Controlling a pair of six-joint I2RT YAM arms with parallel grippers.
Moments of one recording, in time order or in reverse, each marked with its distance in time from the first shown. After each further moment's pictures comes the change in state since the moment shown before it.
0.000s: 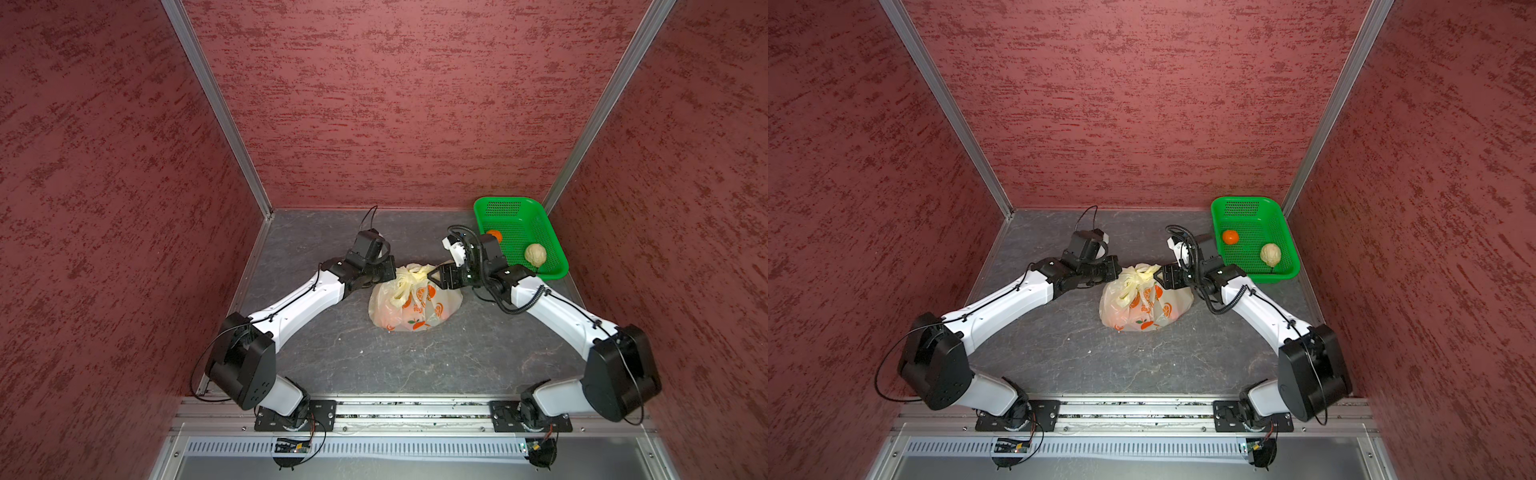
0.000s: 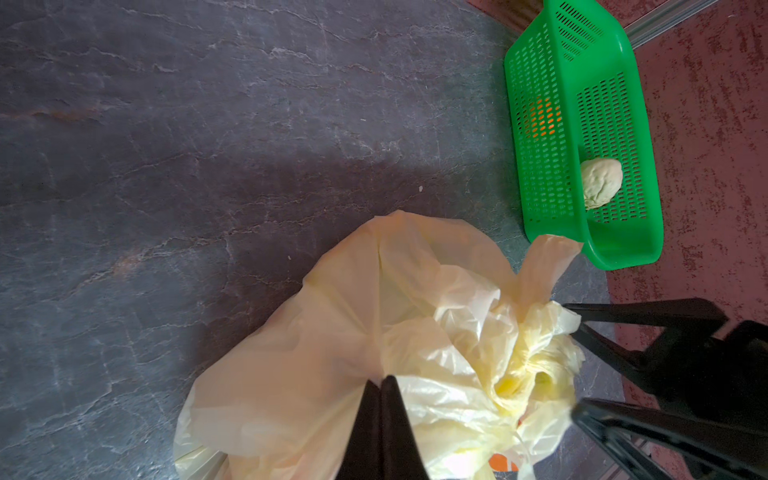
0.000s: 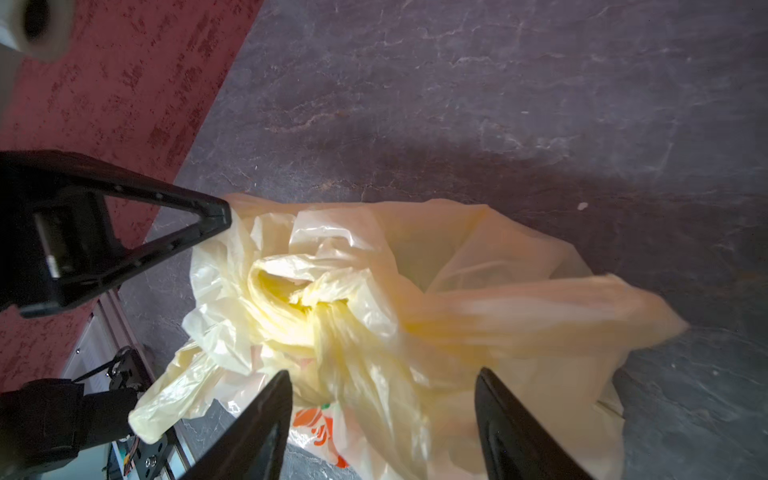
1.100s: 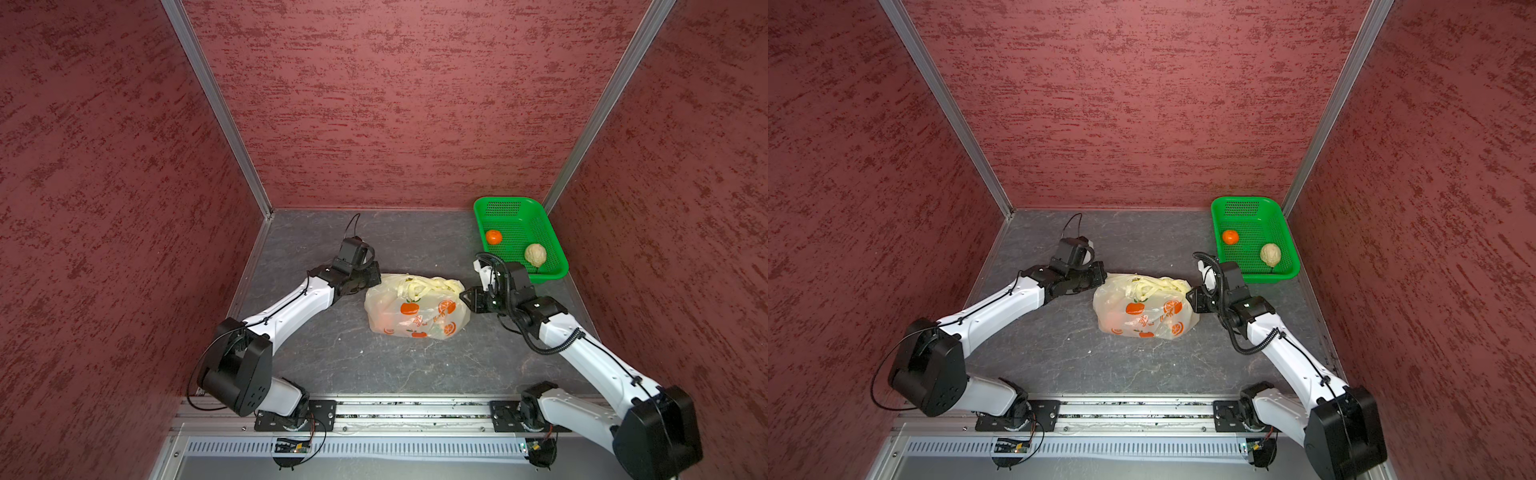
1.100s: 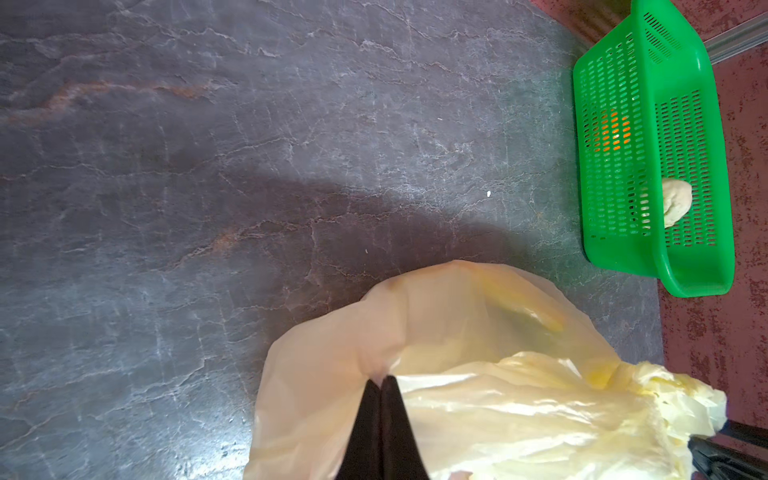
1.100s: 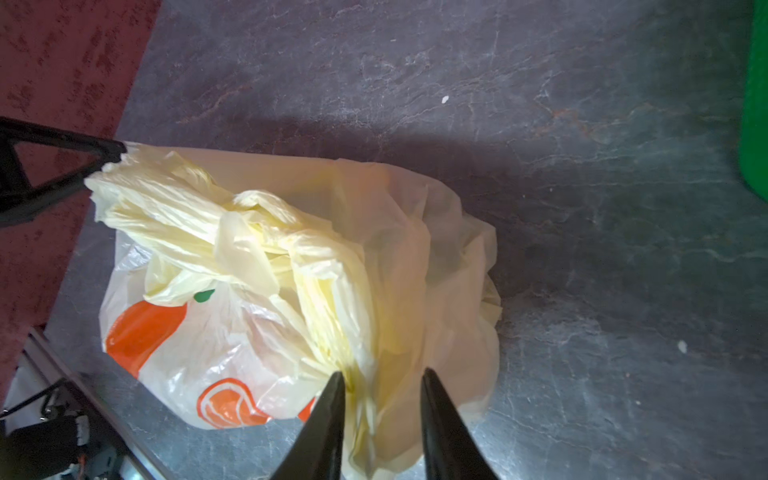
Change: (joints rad) left arm 0.090 -0.050 -0.140 0.043 -0.007 0.034; right arm -0.094 -0.366 -0.283 -0.099 0.134 0.067
